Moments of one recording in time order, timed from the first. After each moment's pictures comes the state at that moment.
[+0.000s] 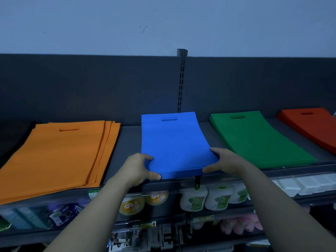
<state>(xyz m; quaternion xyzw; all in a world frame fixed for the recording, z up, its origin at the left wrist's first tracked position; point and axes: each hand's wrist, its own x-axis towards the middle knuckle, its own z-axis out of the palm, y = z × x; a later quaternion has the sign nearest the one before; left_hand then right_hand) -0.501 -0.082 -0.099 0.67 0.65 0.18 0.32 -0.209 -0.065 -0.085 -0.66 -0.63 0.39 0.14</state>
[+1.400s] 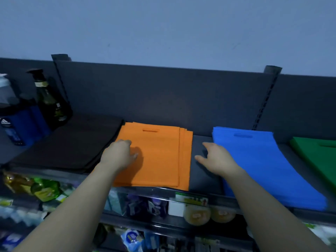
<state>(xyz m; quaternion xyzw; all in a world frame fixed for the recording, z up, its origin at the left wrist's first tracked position) -0.771 -0.107 -0.067 0.58 0.81 0.09 0.03 -0.486 -0.047 -0.063 -0.60 -0.78 0.14 0.12</state>
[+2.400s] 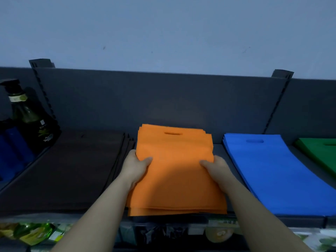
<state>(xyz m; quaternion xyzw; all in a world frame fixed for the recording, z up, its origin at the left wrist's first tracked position) -0.823 -0.037 -0.094 0.44 0.67 0.45 0.40 -0.572 -0.010 -0.099 -0.65 -0.52 0.42 0.35</state>
